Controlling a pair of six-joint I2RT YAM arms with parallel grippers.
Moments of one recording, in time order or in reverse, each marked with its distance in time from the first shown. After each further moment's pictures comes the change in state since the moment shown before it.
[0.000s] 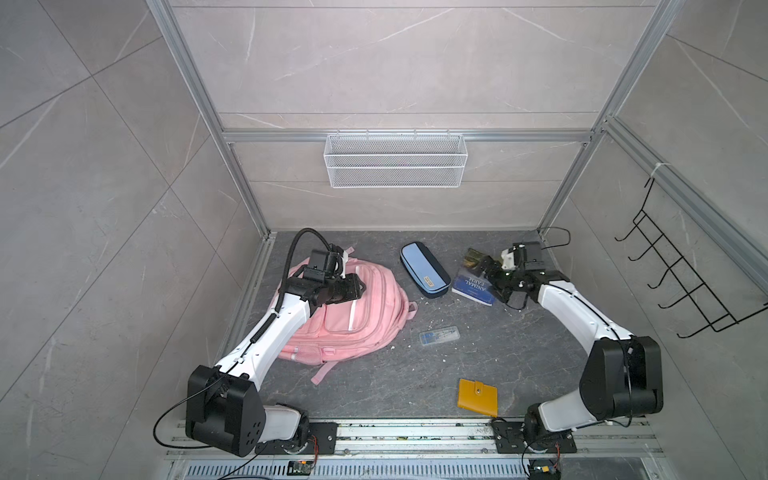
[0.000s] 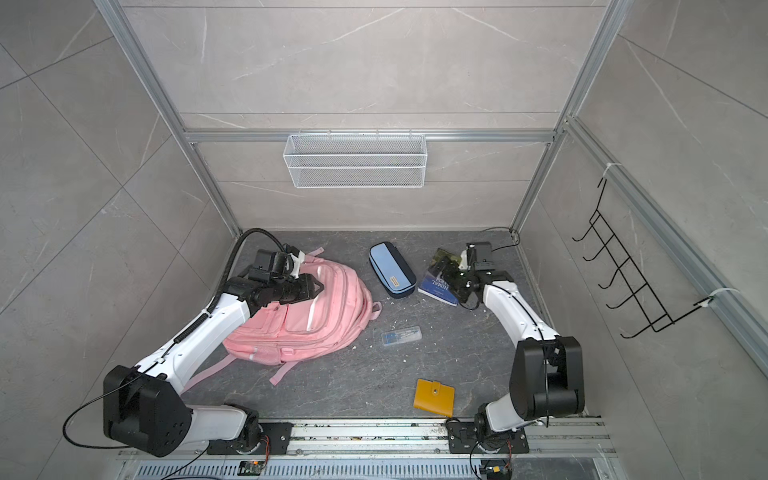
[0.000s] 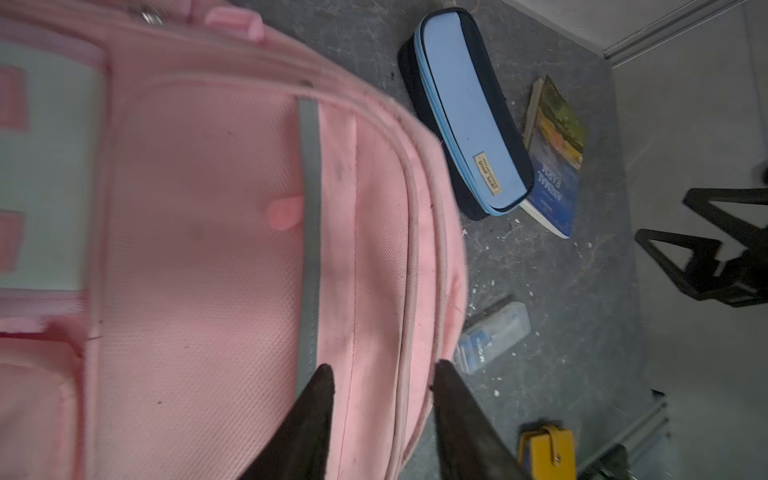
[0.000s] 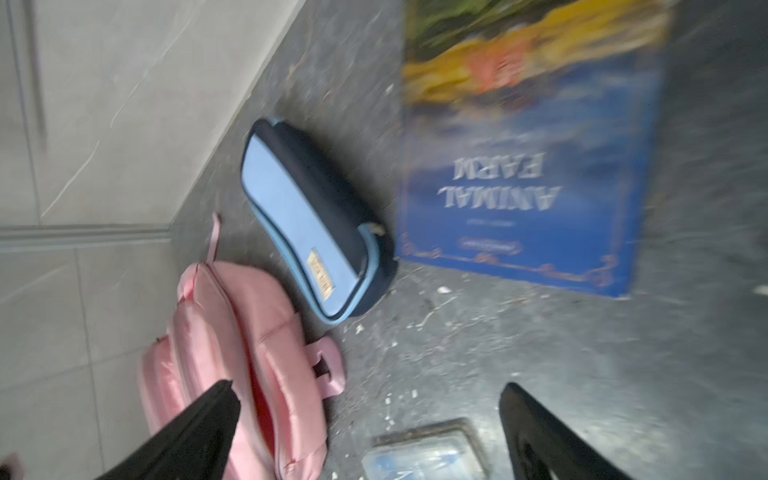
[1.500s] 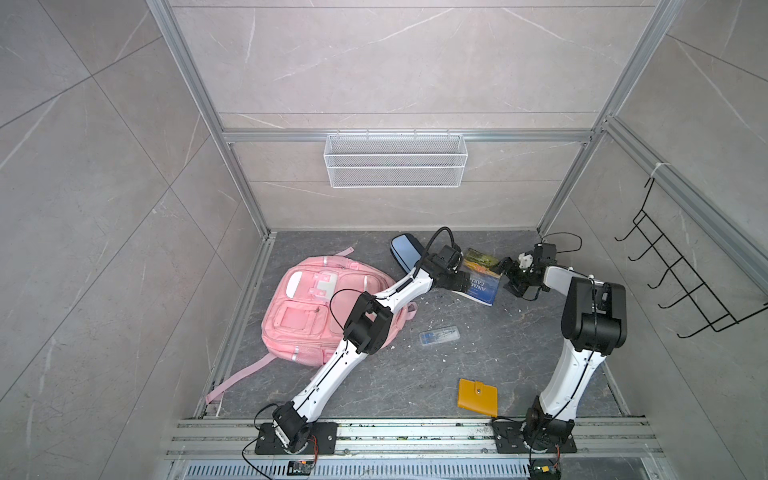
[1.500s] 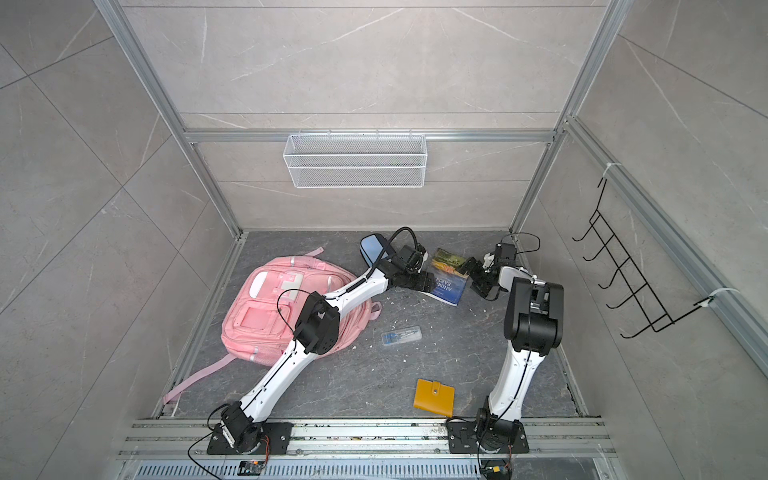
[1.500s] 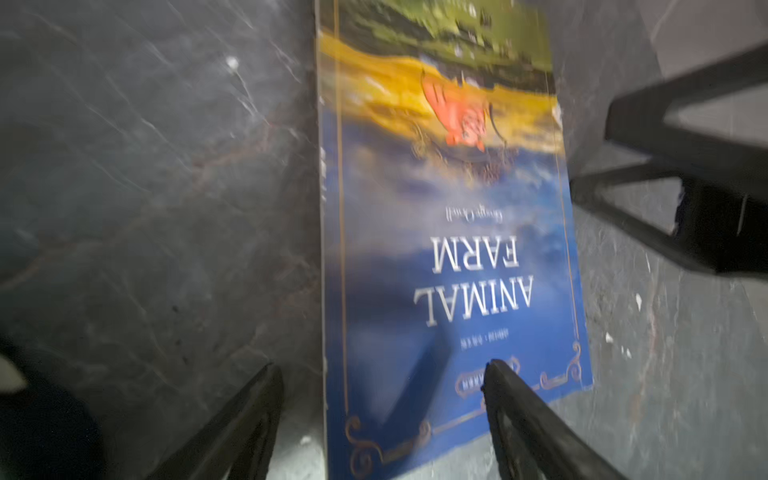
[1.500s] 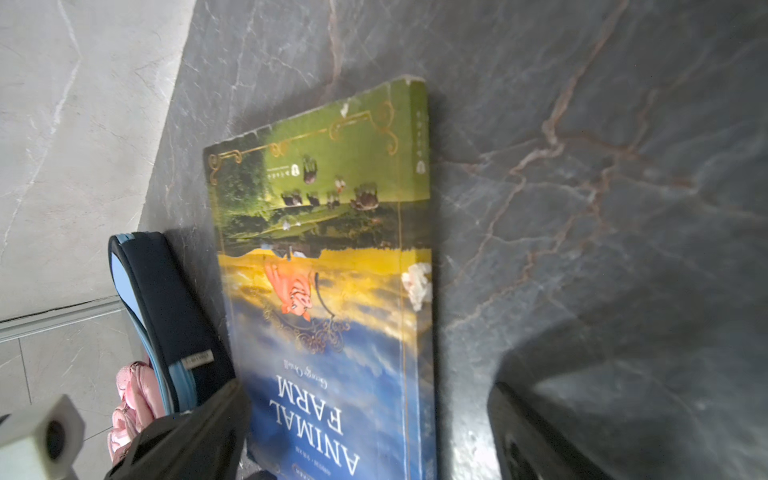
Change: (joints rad) left arm -0.444 1.380 1.389 0.024 -0.024 -0.002; right arm -0.248 0.528 0.206 0.187 -0.172 -0.168
